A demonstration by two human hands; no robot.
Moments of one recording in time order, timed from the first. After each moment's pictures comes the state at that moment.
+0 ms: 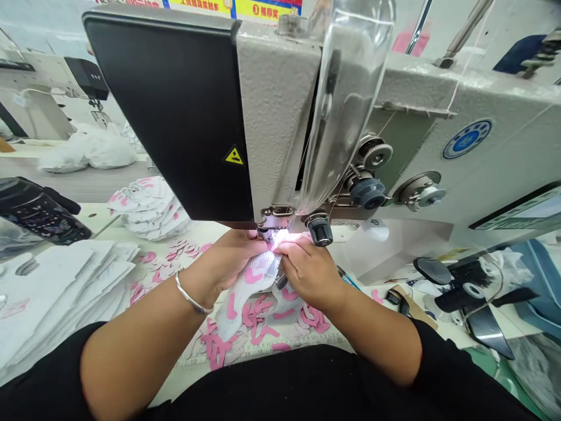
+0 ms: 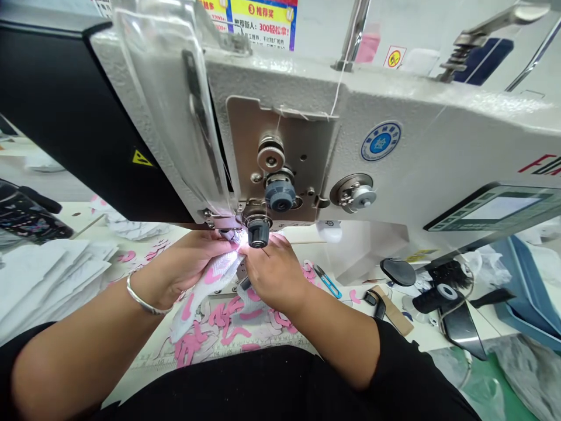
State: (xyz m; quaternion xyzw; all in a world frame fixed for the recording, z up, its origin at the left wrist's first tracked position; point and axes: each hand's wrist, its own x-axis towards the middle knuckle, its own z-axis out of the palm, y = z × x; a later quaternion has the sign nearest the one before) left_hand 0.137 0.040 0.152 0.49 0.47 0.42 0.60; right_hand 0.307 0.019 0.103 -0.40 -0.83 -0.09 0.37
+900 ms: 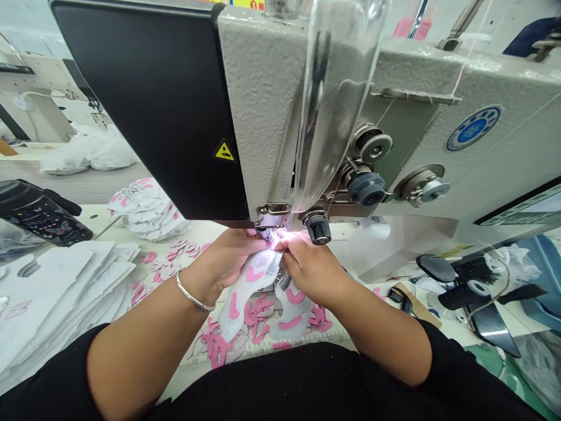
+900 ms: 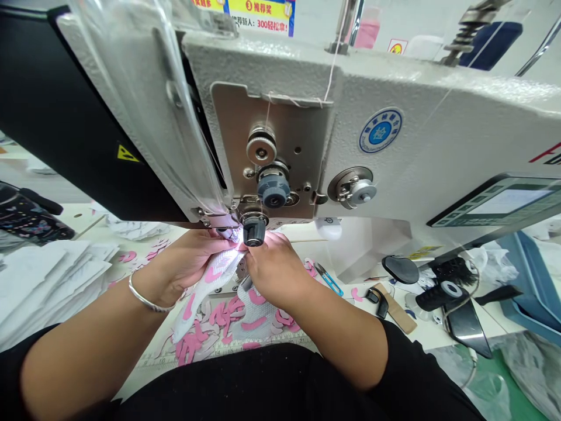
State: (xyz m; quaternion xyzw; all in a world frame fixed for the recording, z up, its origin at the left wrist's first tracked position) left_hand 0.133 0.056 0.136 0.48 0.41 0.45 0.64; right_hand 0.308 0.017 0.133 -0.48 -0.82 0.06 0.30
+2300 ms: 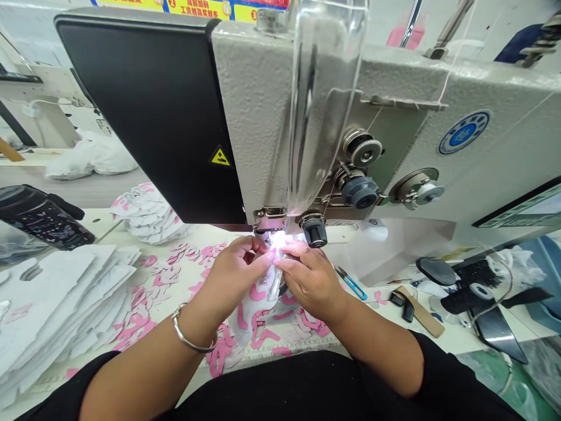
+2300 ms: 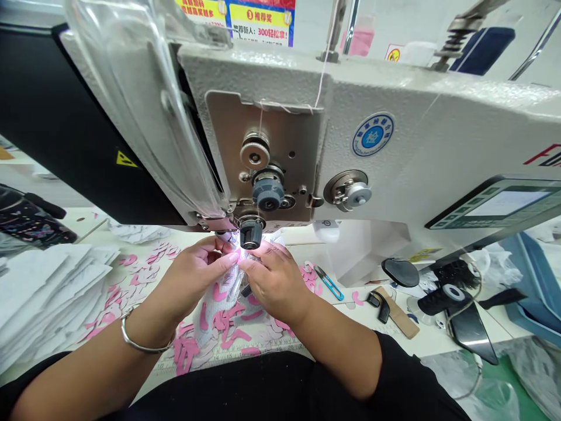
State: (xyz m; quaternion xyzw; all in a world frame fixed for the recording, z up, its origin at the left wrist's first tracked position) left_hand 0.132 0.023 0.129 0.62 0.55 0.40 0.39; right_hand 0.314 0.017 0.081 -0.35 -0.82 -0.11 0.44
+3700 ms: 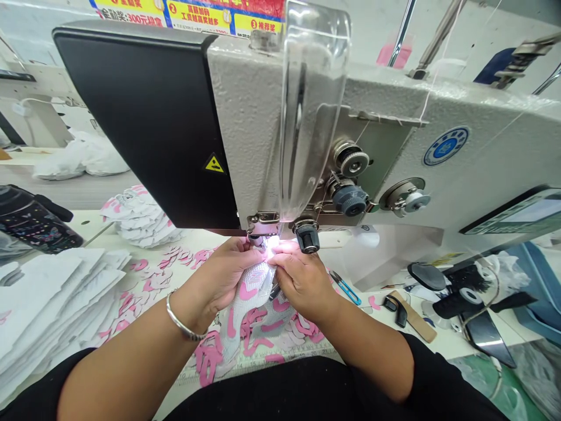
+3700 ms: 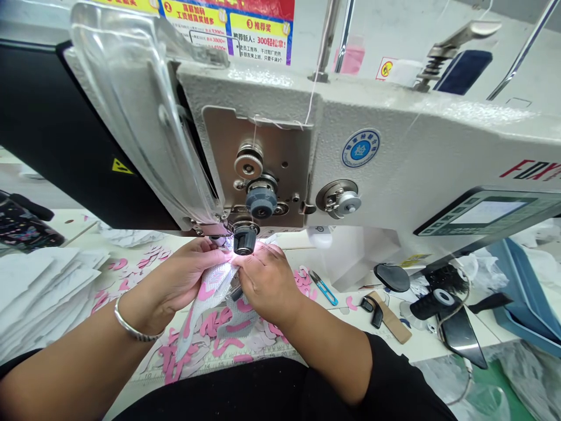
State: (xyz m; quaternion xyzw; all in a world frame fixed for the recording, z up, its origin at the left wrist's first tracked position) left_hand 0.140 0.038 0.140 0.41 0.45 0.44 0.66; right_hand 0.310 0.018 0.095 -0.41 -0.82 0.00 0.41
